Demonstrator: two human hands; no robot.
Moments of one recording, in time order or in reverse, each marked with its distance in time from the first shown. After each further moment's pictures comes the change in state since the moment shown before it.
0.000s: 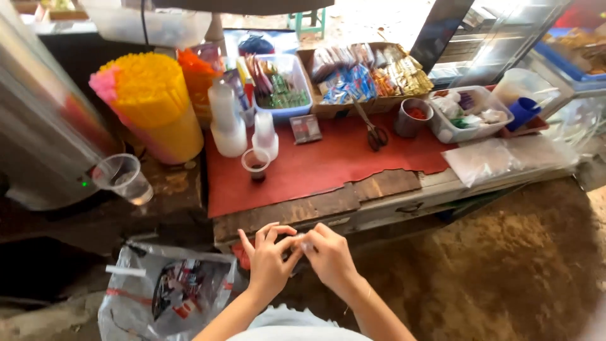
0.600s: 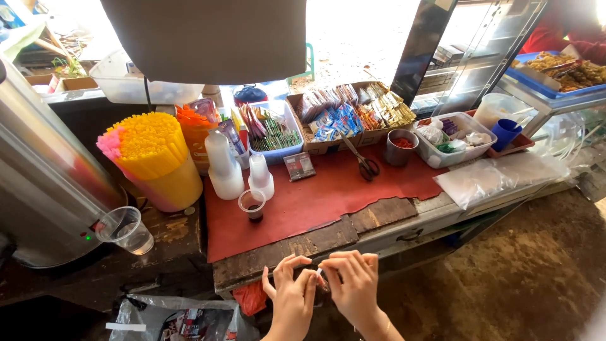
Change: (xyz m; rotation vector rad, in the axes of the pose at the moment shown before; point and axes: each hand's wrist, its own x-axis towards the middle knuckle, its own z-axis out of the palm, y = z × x) left_hand 0.005 0.016 0.026 0.050 0.058 0.056; right_hand 0.009 -0.015 -0.031 -0.384 0.373 -0.236
